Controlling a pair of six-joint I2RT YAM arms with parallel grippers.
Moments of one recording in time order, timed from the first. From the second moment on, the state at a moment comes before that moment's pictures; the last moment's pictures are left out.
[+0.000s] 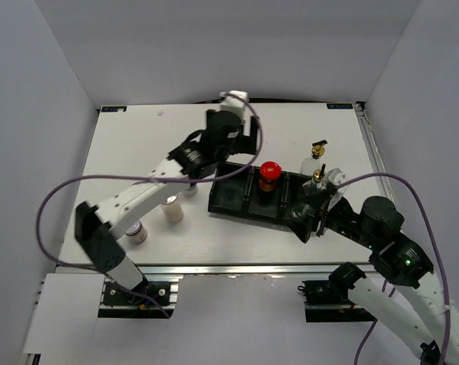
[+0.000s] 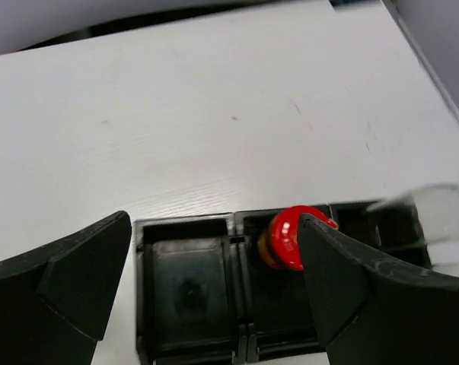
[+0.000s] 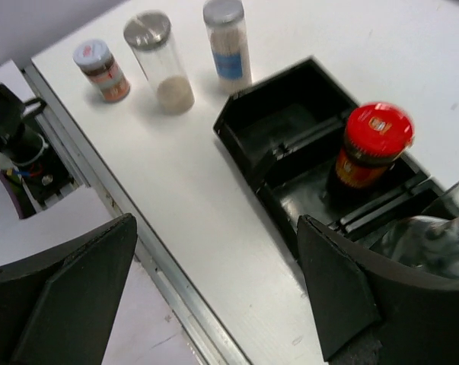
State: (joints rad) left arm -0.84 1.66 1.62 -0.35 -0.39 -0.24; right arm 0.66 0.42 0.83 -0.58 -0.30 0.07
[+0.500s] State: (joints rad) left arm -0.53 1.14 1.20 -0.97 -0.77 -0.87; right arm 0.66 0.49 0.75 -0.56 -0.36 0.10
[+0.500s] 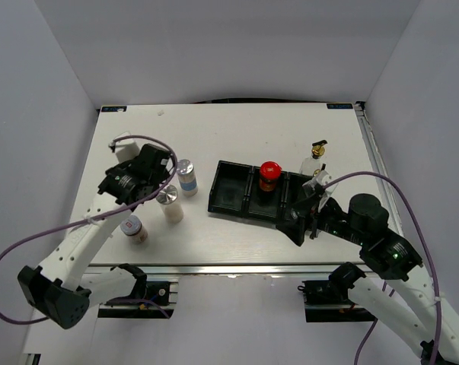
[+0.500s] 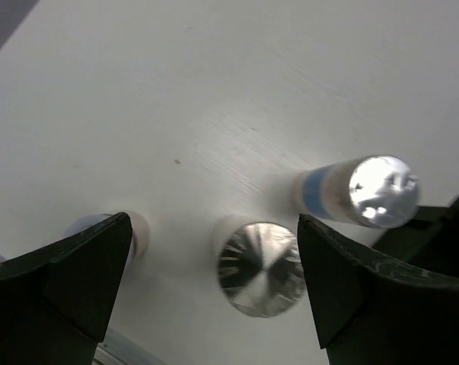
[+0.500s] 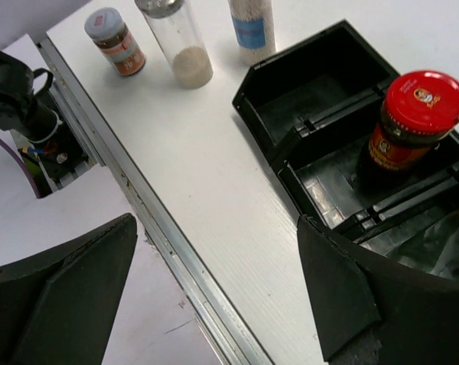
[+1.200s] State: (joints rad) left arm 0.06 1.06 0.79 -0.91 -0.41 -0.78; right arm 0.66 0.49 0.73 -0.55 -0.38 0.10
